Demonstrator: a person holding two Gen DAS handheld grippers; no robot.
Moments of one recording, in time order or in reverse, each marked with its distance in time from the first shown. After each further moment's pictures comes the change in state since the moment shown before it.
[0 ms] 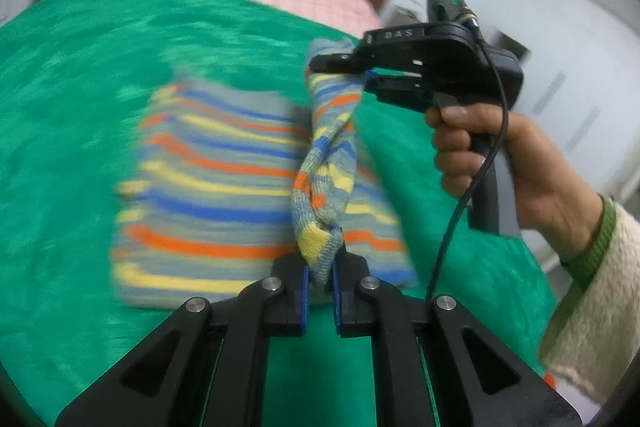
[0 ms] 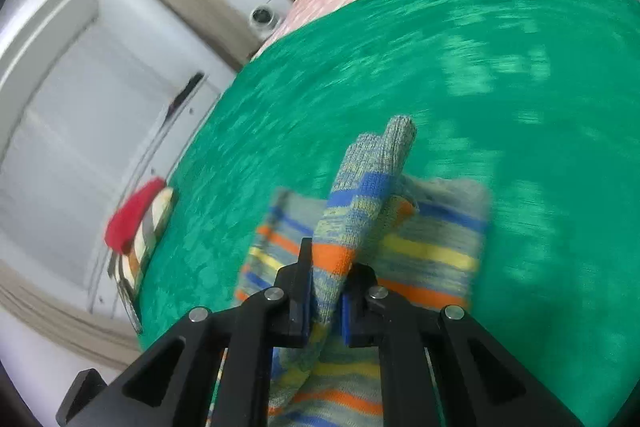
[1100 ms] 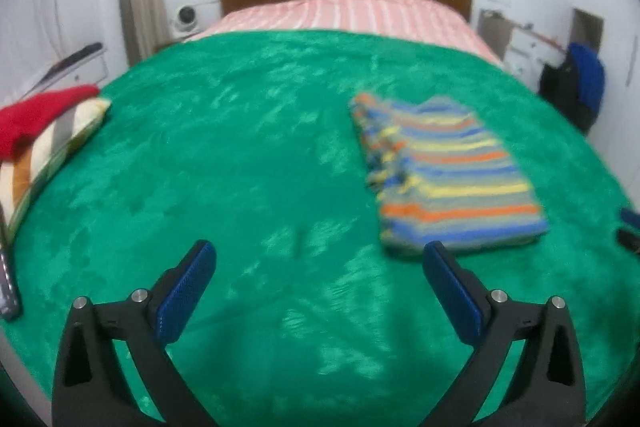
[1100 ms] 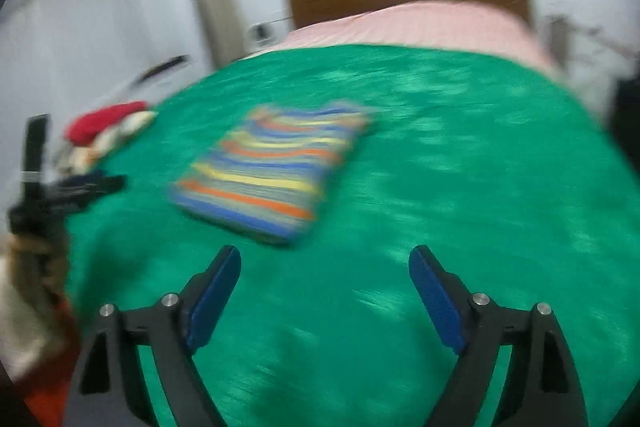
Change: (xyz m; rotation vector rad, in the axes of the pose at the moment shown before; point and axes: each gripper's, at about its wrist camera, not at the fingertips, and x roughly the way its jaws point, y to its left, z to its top) left arm -0.047 0.072 -0.029 0.127 -0.117 0.482; right arm -0.134 0.027 -0.246 -0.290 -0.247 -0.402
